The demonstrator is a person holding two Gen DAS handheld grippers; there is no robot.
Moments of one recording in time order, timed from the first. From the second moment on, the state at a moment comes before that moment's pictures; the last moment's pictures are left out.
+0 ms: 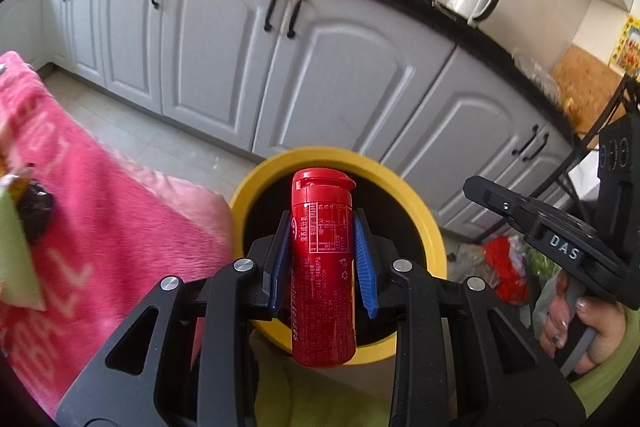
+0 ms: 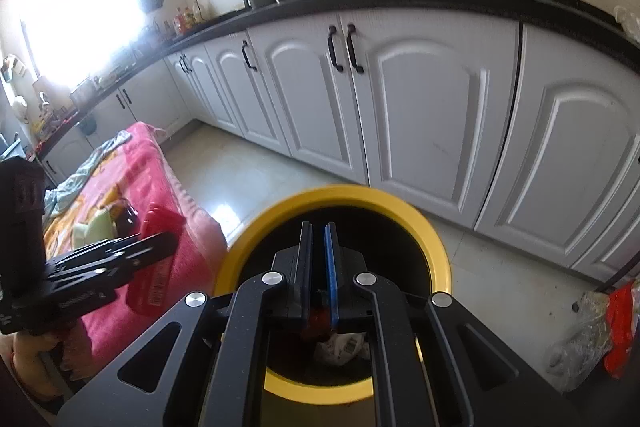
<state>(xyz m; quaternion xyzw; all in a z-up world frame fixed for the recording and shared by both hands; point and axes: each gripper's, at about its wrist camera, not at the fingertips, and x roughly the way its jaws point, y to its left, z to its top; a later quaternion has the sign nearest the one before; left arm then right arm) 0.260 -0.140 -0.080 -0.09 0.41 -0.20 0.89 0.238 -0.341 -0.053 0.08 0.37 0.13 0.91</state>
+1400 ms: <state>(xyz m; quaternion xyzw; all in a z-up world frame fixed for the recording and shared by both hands) 0.261 -0.120 -0.087 -0.09 0.42 -0.16 0.89 0.243 -0.341 -0.071 0.09 0.40 0.12 0.90</state>
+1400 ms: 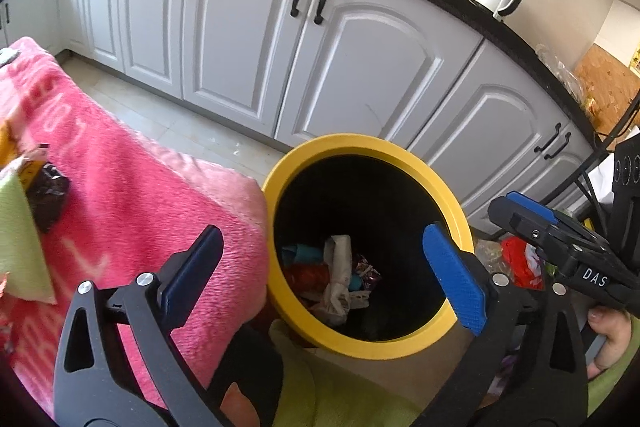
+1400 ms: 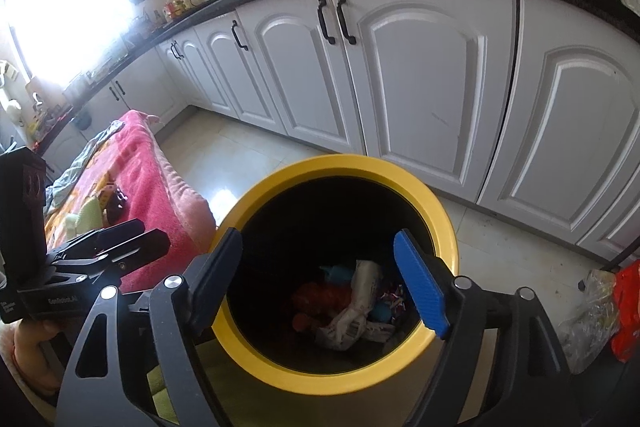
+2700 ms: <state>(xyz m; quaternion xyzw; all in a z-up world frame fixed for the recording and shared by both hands) 0.208 -0.016 -0.042 -0.15 0.35 -0.08 0.92 0.205 -0.286 -0.009 0.05 0.32 0.18 0.93</state>
